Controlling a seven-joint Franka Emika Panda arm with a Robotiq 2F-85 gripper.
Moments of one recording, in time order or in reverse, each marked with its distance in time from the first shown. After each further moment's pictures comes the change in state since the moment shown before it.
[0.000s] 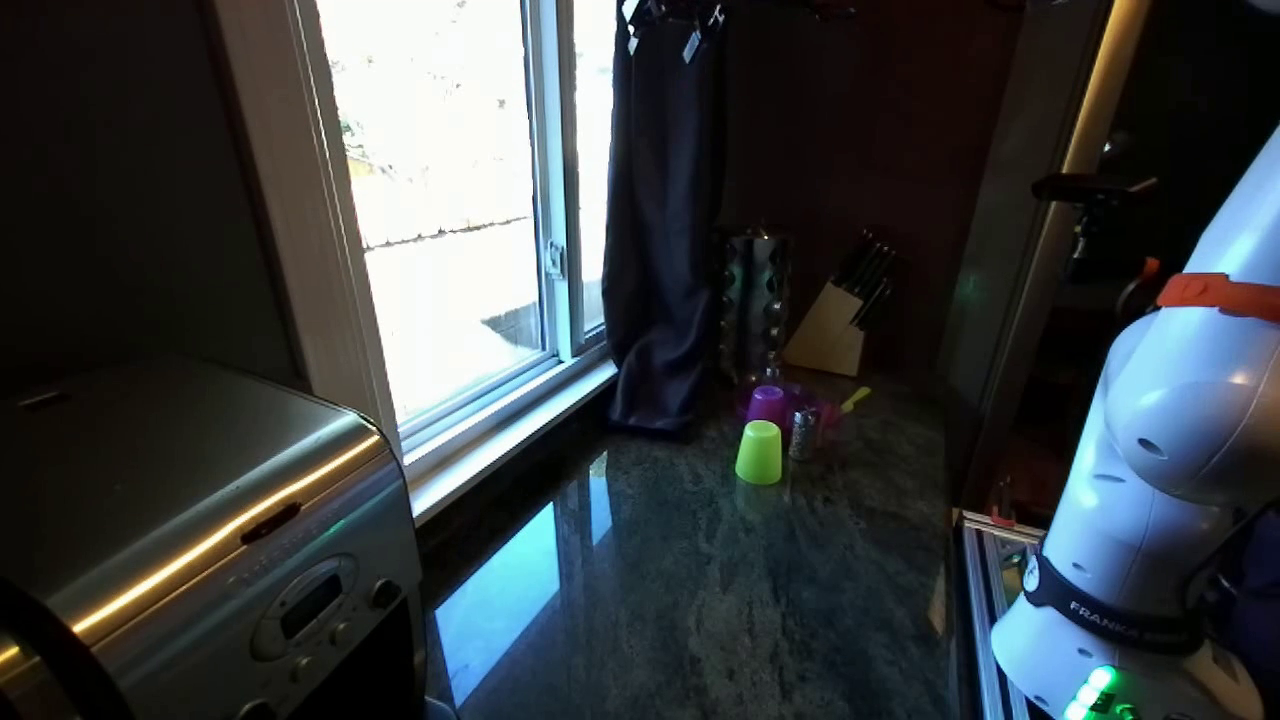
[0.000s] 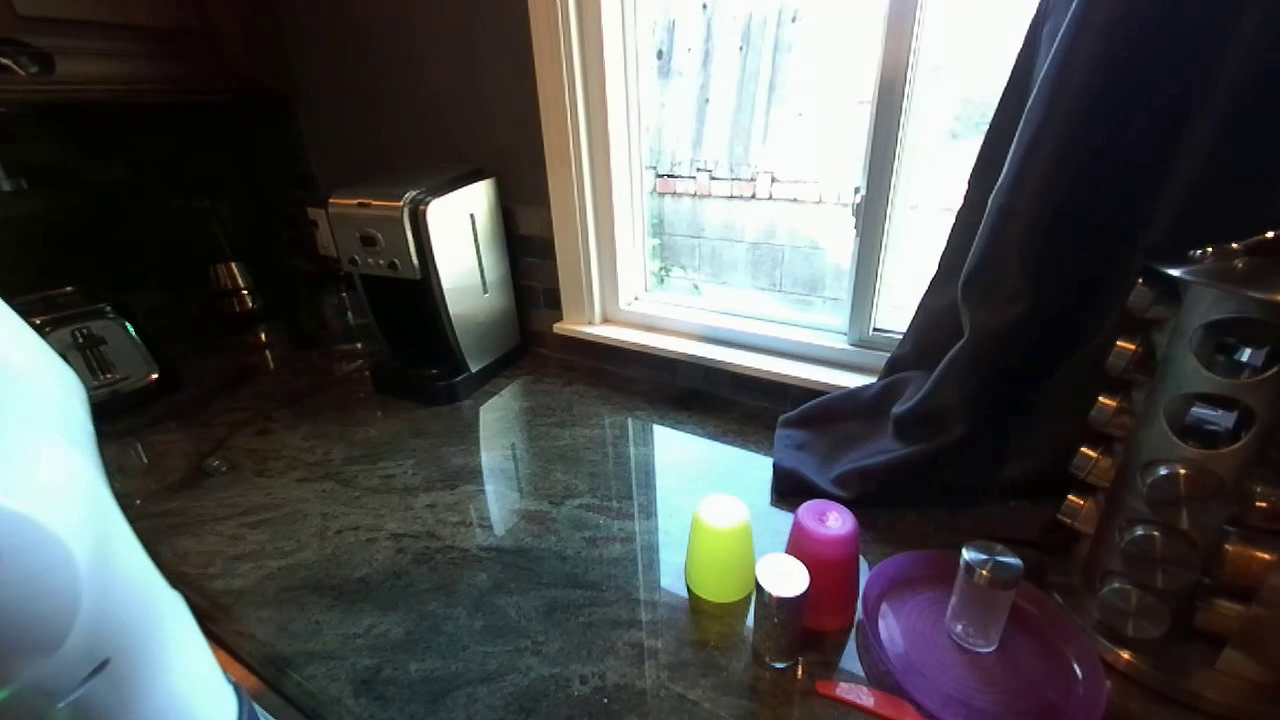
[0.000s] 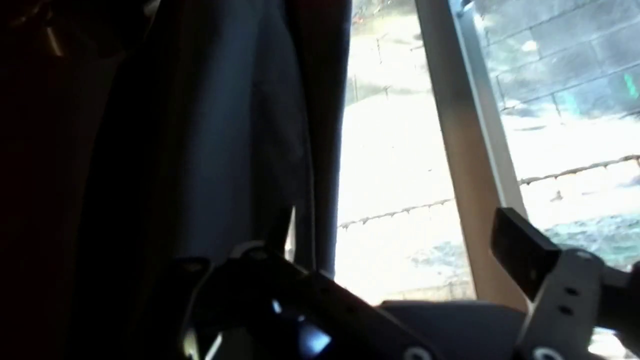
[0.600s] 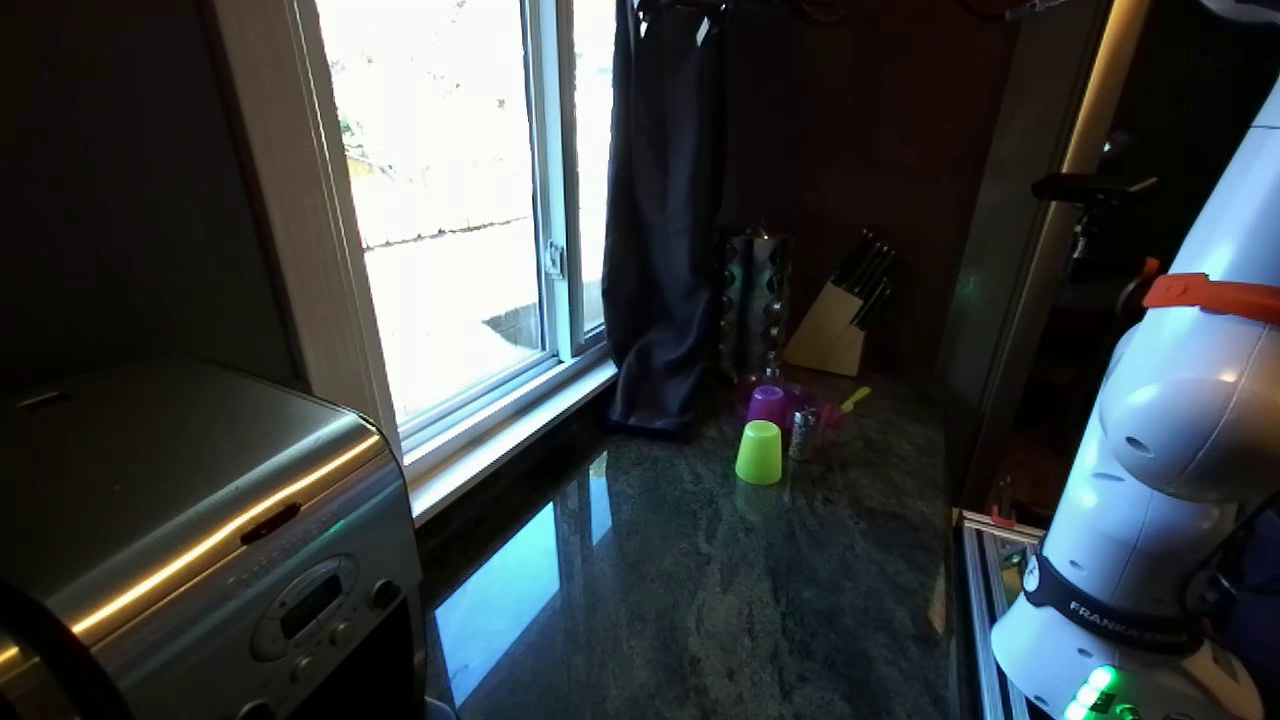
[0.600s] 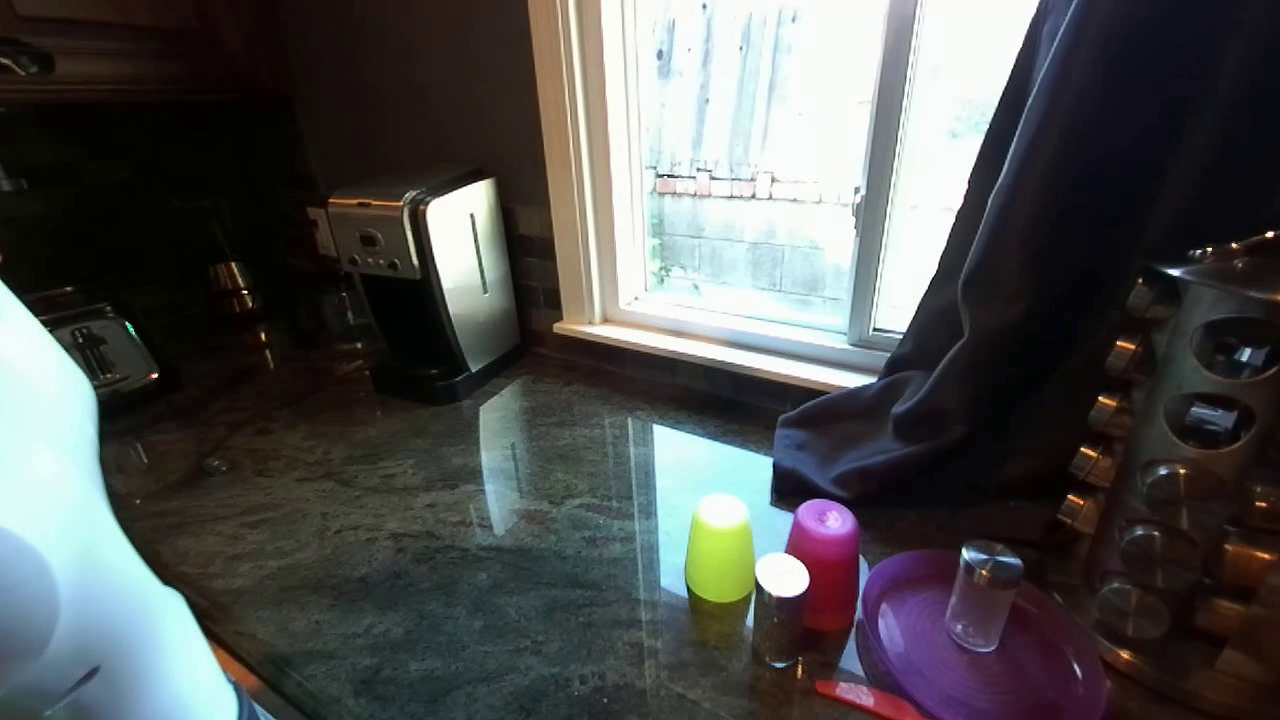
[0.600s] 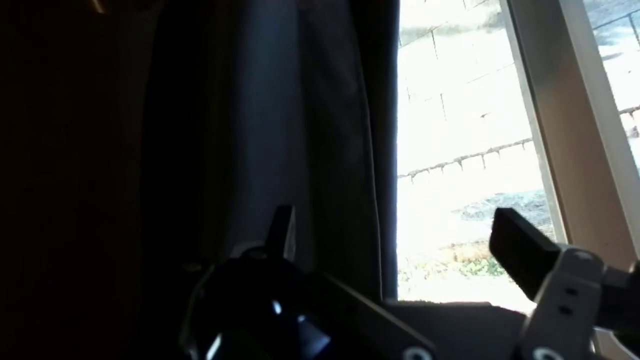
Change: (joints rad) arm -0.044 0.056 -0.004 0.067 -0.125 0.056 0.154
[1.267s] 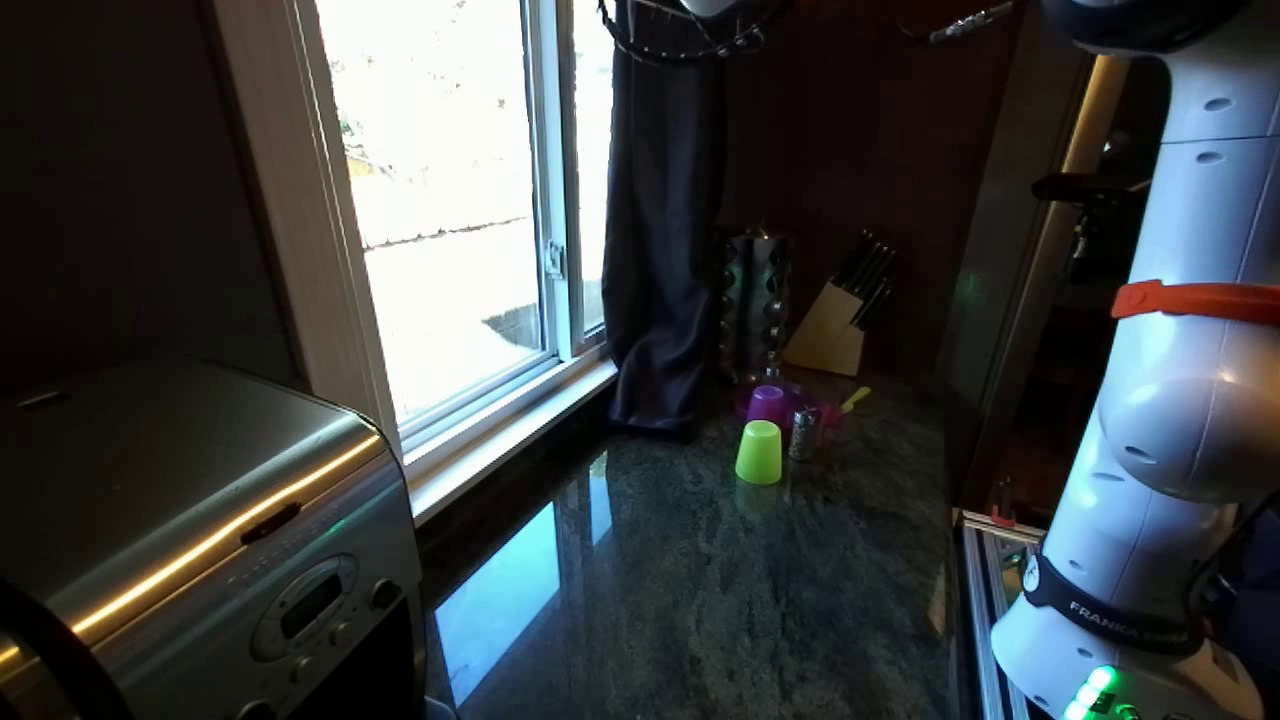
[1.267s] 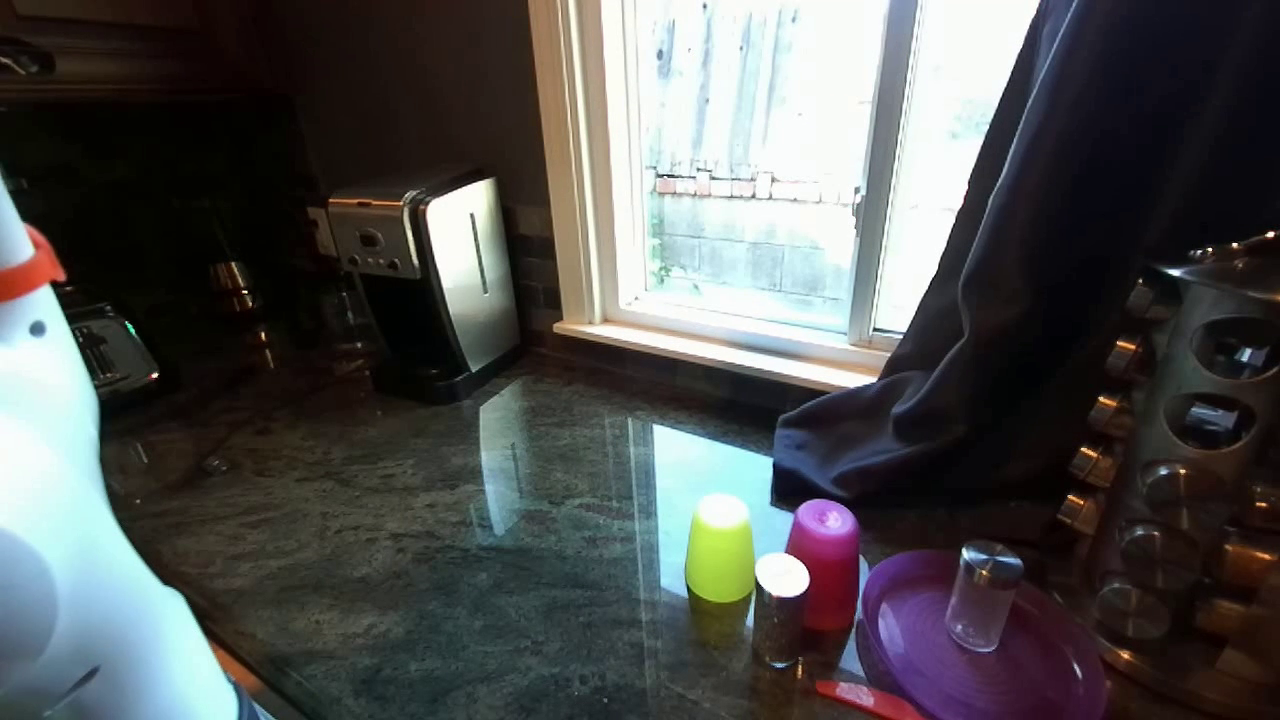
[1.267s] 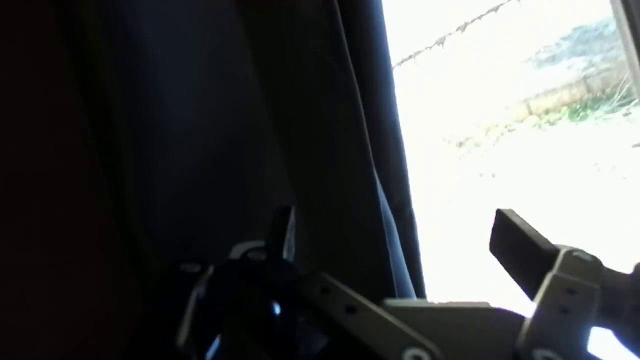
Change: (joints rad) arm -0.004 0.233 0.008 0.274 -0.389 0.099 0.573
